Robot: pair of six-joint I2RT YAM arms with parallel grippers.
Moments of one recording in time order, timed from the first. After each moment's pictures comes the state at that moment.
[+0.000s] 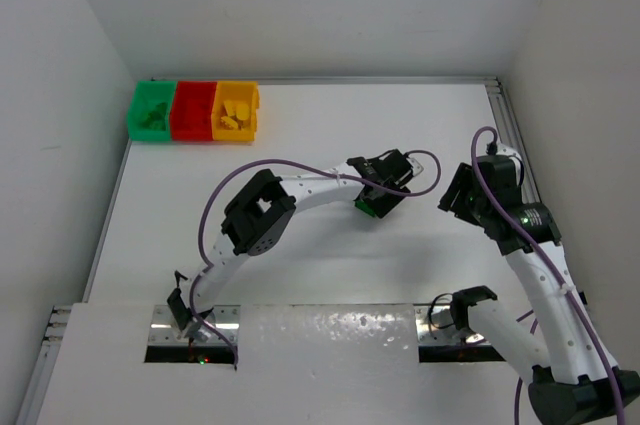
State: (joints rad) left arm -0.97 2.31 1.86 -0.61 -0.17 -0.03; right arm 0.20 0.81 0.90 -0.92 0.24 0.55
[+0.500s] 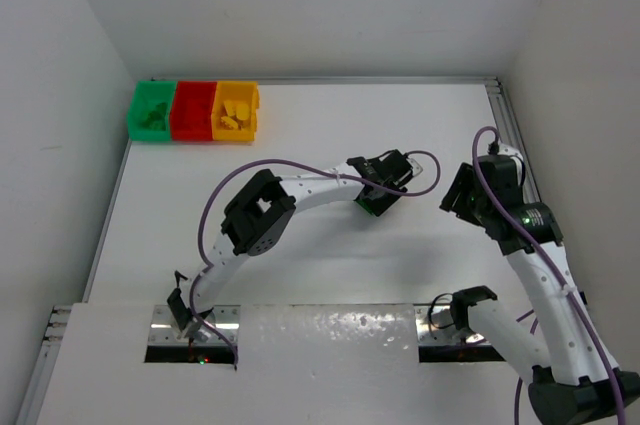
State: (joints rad) left arm -0.97 2.31 1.86 -0.63 -0.18 -0.03; right arm 0.20 0.81 0.91 -0.94 0.25 0.55
